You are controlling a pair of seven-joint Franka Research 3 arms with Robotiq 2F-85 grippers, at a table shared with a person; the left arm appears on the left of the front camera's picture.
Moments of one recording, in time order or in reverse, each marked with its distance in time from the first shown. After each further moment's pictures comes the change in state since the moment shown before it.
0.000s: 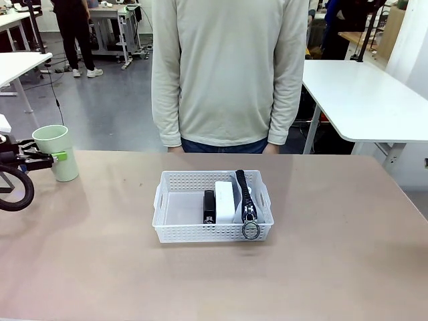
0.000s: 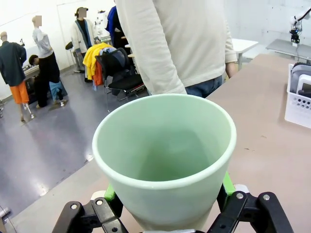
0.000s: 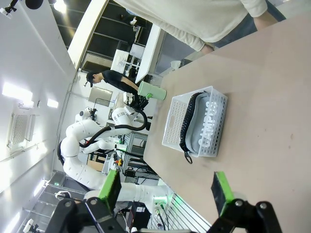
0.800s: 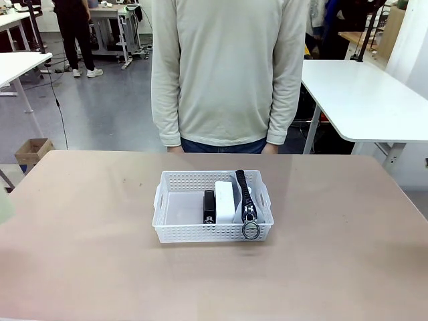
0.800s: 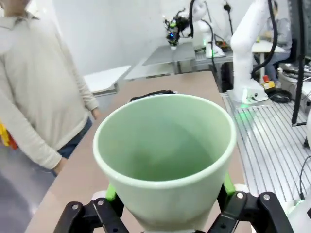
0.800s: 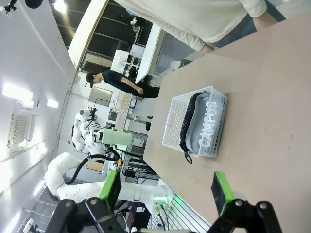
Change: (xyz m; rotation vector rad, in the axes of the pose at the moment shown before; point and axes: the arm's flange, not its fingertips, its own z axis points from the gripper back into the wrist) left arm 0.123 -0.175 0.193 -0.535 -0.079 -0.191; right arm 0.000 0.000 0.001 0.000 -0.001 0.000
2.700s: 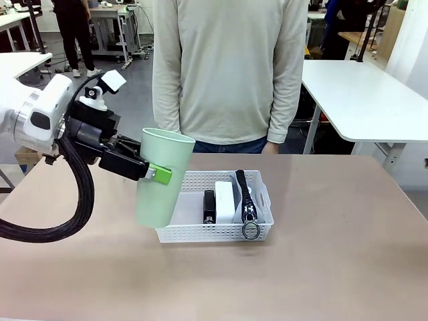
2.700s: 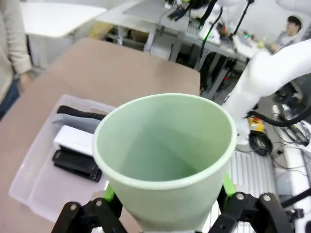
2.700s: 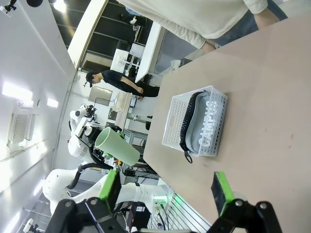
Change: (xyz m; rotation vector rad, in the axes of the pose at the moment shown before) left arm 0.137 -0.004 -0.348 -0.121 0.279 0.460; right arm 0.000 0.000 -0.001 -0.001 0.004 0.000
